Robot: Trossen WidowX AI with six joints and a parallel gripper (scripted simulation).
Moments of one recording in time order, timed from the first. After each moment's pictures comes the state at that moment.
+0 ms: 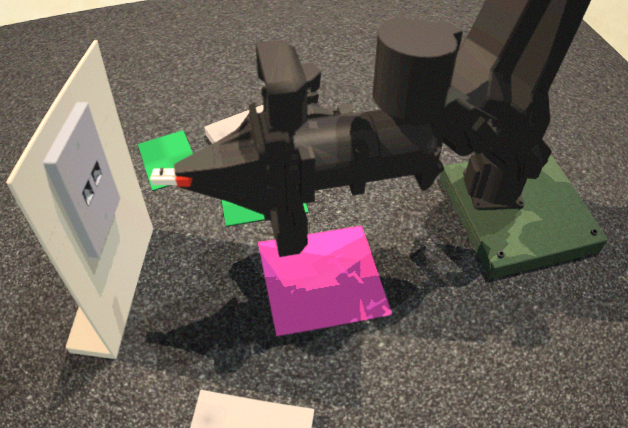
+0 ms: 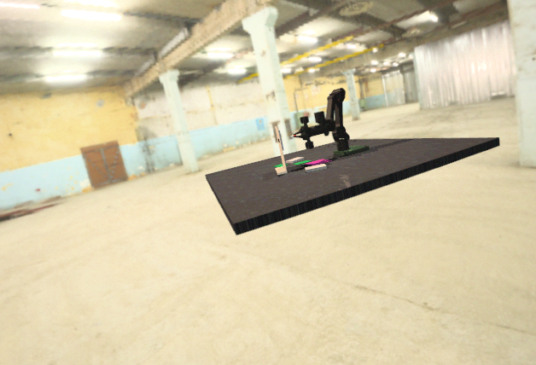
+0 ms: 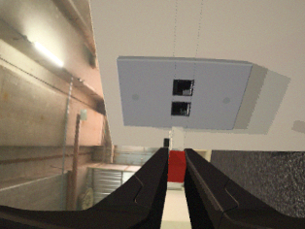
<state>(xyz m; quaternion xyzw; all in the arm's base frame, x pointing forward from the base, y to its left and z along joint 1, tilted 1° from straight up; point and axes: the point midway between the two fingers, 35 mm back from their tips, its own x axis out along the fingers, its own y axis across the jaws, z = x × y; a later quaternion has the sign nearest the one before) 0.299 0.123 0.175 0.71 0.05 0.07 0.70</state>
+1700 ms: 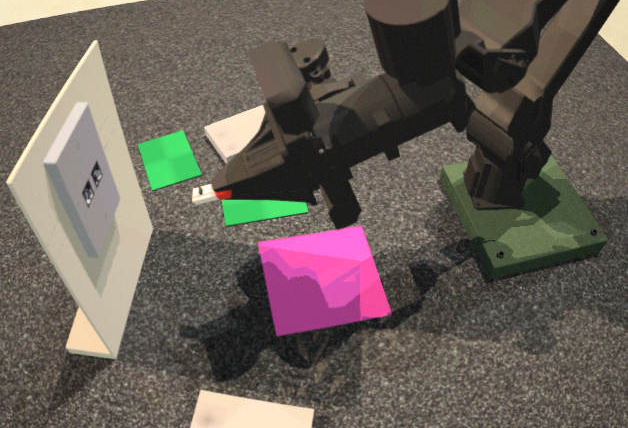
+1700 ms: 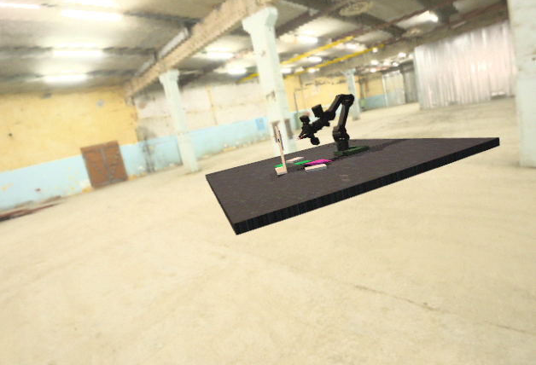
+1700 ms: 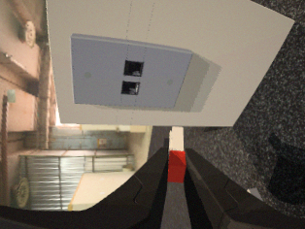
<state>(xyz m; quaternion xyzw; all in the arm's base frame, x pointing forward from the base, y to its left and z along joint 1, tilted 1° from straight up) 0.273 0.119 0.166 0.64 0.19 -0.01 0.74</state>
